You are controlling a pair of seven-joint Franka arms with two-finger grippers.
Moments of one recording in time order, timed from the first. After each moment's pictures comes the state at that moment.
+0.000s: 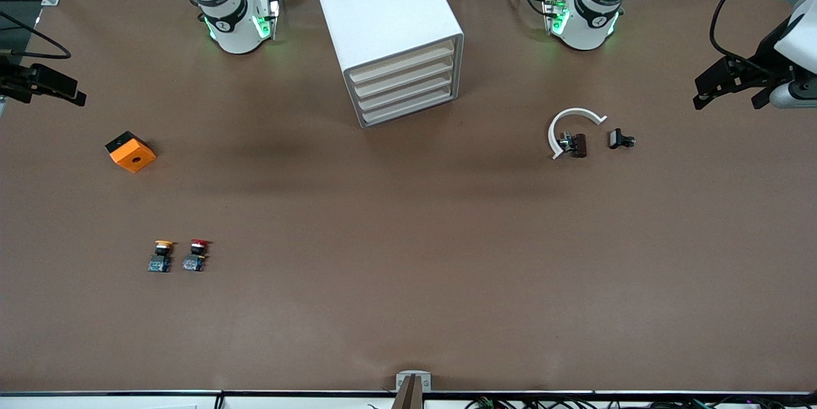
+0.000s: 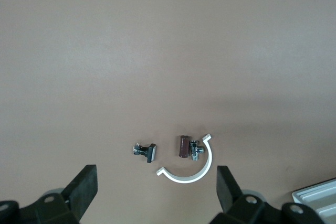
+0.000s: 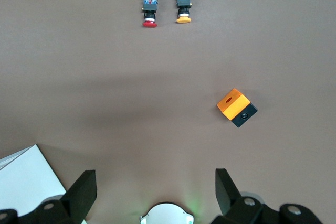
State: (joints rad) left arm -0.02 -0.13 -0.02 -1.71 0.00 1.63 -0.02; right arm -0.03 -0.04 -0.08 -1.59 0.01 1.41 -0.03
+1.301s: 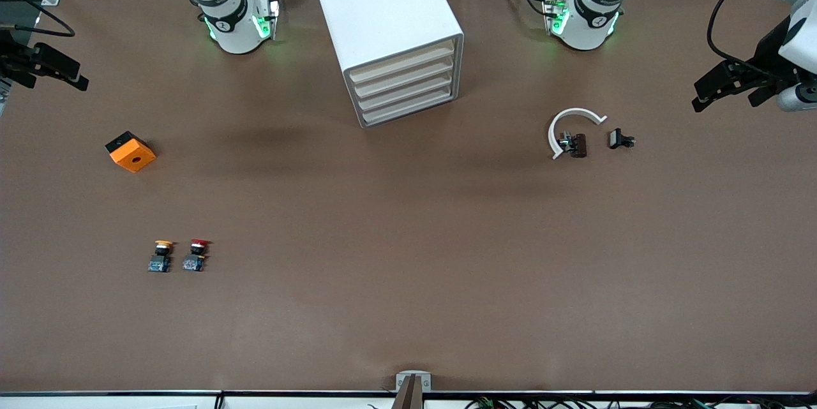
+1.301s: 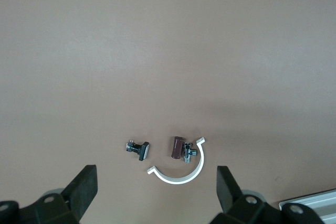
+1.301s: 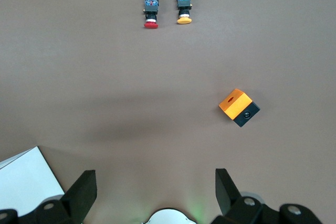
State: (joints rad) left arm 0.00 -0.13 -0.05 -1.71 -0.01 1.63 -0.11; right arm -0.02 -0.17 -0.10 -1.74 0.01 1.49 -0.03
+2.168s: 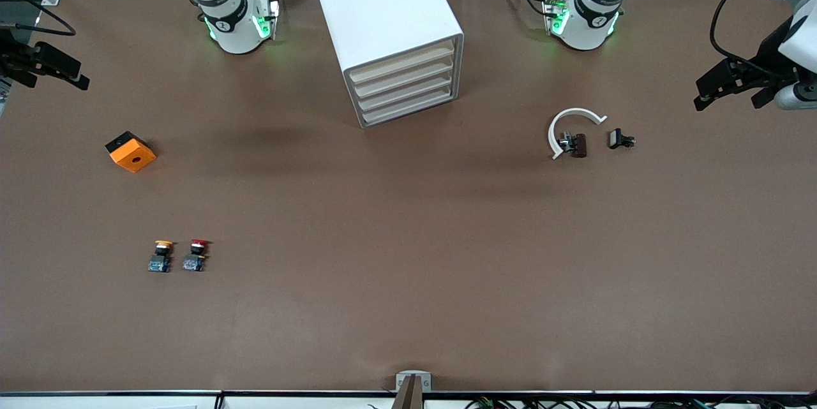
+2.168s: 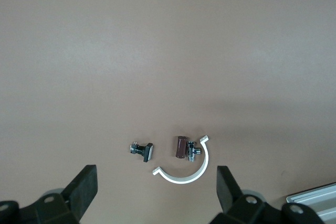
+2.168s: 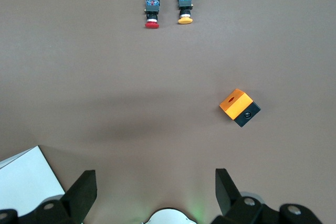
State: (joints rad) left arm 0.01 -0.13 -0.05 -1.71 -0.01 1.63 -0.07; right arm -0.02 -0.17 -0.10 -1.74 0.01 1.49 -0.03
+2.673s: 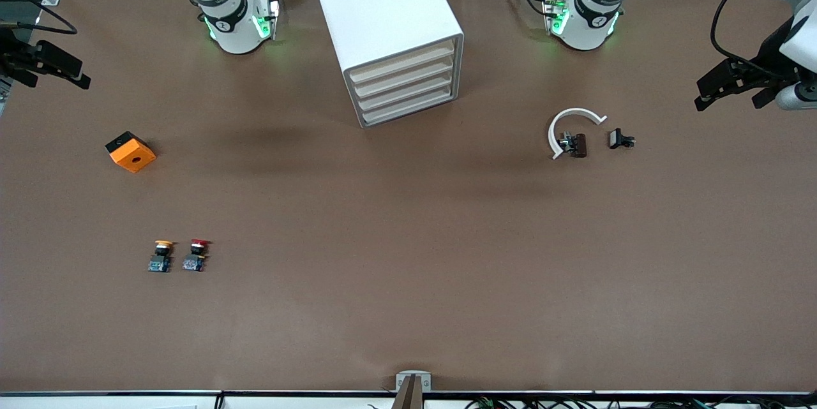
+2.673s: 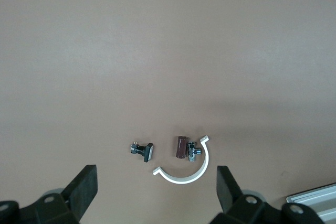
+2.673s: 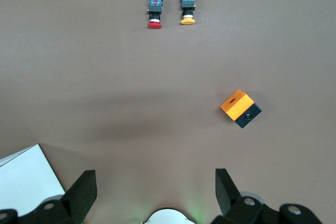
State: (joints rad) left arm 0.01 -0.13 -0.05 -1.71 -0.01 1.63 -0.07; right arm -0.01 -0.18 -0.09 -1.74 0.01 1.49 -0.03
